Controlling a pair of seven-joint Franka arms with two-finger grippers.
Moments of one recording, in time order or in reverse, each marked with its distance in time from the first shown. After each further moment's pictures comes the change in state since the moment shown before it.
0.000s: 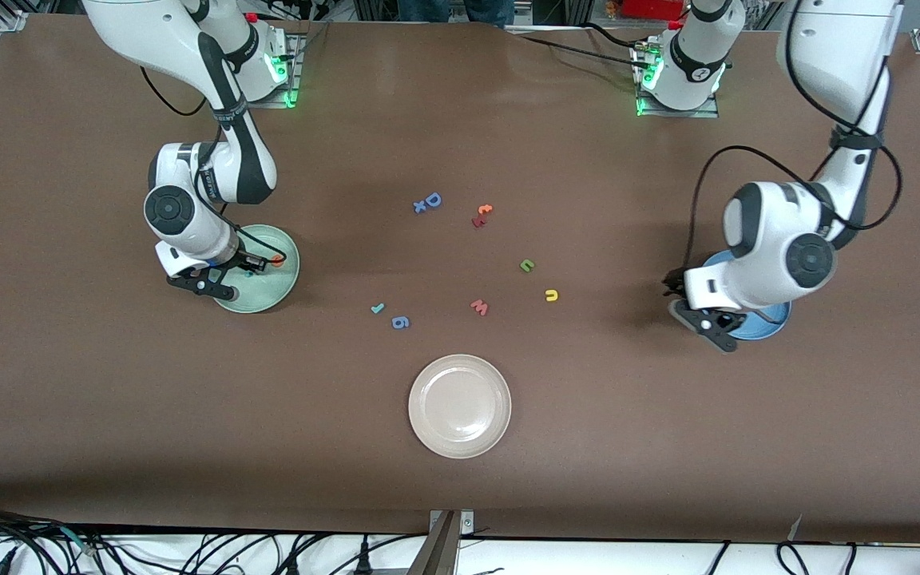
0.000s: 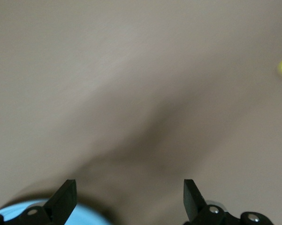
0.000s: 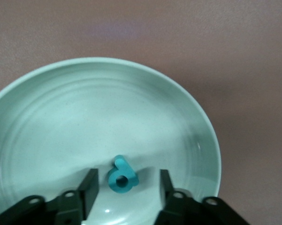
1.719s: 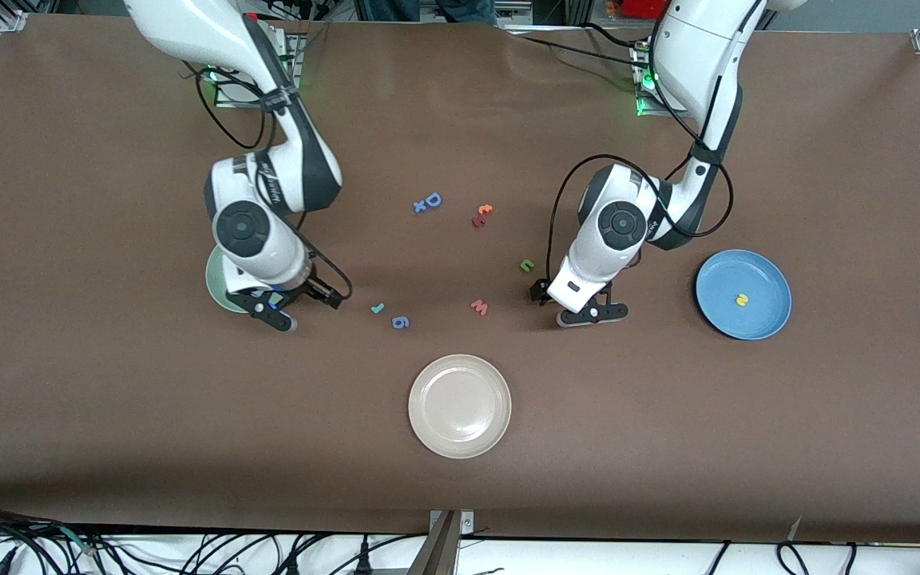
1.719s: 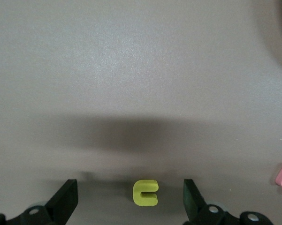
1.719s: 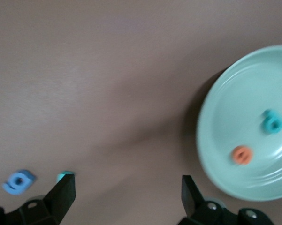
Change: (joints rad) left arm -0.292 0.144 -0.045 0.047 -0.022 0.231 -1.107; right arm 0.037 0.137 0.188 0.490 0.003 -0.287 0.615
